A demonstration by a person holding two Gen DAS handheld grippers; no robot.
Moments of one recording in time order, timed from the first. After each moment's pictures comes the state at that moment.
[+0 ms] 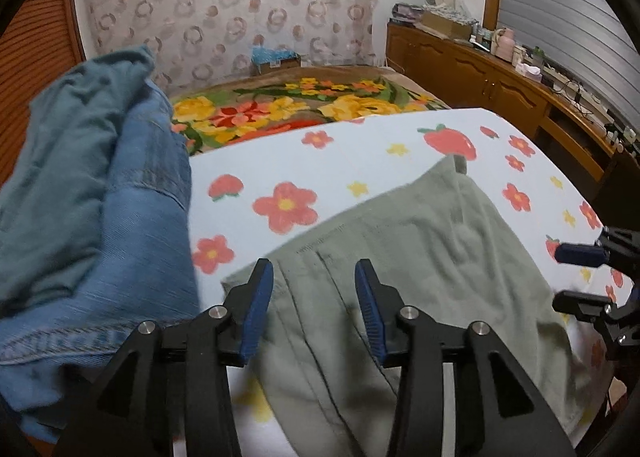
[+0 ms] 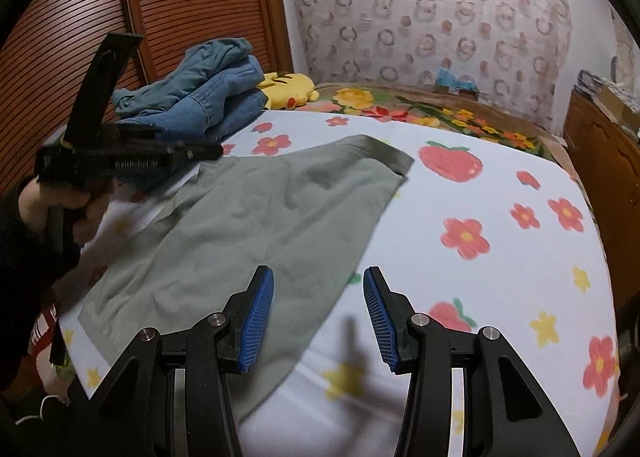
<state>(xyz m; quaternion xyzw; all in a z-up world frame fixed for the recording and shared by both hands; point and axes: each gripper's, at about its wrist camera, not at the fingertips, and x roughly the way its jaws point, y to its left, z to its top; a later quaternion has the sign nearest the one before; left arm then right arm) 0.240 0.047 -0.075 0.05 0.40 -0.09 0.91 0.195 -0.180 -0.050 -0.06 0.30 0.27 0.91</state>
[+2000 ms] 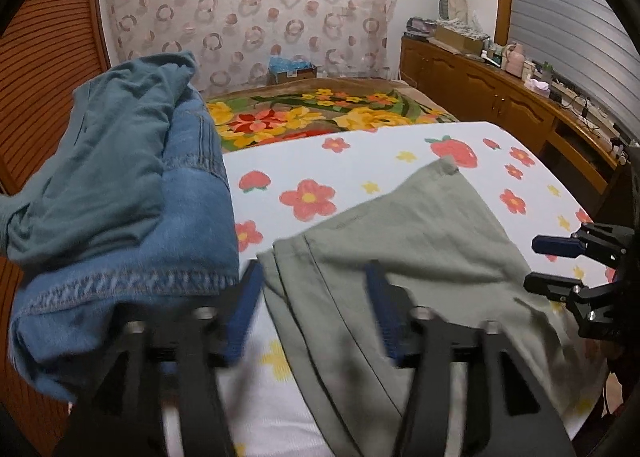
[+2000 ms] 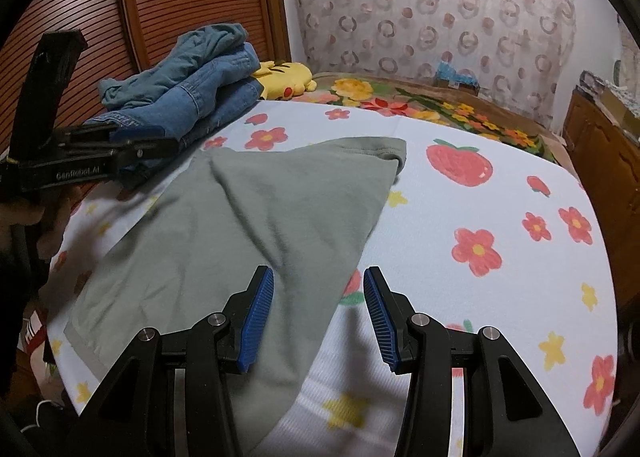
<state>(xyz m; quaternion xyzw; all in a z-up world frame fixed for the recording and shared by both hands) 0.206 0.064 -0.061 0.03 0.38 -0.07 0.92 0.202 -0.166 -0.048 -0.07 0.32 0.26 0.91</state>
